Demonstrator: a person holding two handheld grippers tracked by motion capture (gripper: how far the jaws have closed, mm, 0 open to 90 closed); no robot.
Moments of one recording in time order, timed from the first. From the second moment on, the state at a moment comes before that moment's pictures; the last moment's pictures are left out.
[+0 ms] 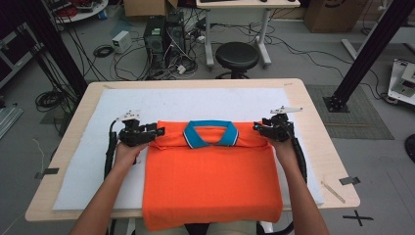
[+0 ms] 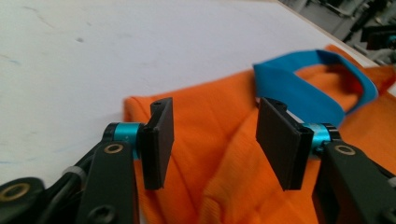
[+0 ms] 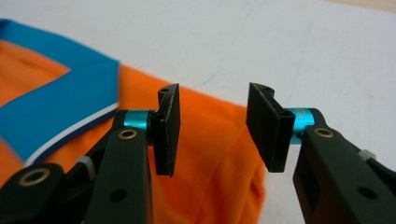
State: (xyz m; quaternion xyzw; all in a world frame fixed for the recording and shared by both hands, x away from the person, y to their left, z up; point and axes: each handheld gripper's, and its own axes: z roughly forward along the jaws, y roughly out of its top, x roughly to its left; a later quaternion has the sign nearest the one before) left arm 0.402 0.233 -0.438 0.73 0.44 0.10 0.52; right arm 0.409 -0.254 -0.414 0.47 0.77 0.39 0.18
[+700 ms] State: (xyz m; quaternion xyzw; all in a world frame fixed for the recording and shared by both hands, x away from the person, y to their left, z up) left arm 0.370 0.219 -0.445 0.77 0.38 0.14 0.48; right arm 0.378 -0.244 -0.427 0.41 0.82 0.37 0.18
